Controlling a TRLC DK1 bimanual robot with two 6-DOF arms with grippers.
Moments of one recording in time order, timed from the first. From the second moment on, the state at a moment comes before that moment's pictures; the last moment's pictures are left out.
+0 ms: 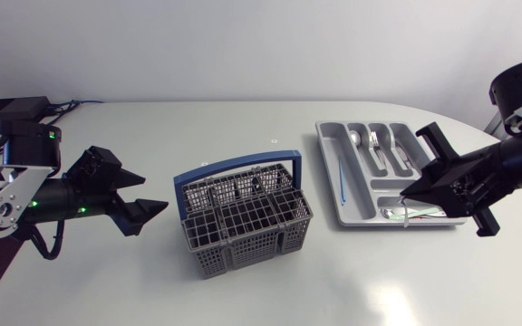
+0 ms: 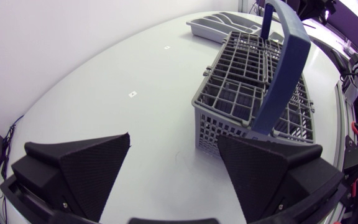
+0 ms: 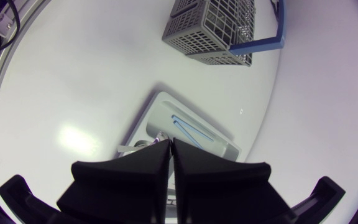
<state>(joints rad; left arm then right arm) -0.04 1.29 0.60 -0.10 0.47 0.58 0.00 1.23 0.95 -0.81 -0.29 -2.11</state>
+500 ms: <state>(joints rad) -0.04 1.43 0.65 -0.10 0.46 0.58 -0.01 1.49 1.16 -0.89 -0.25 -2.14</state>
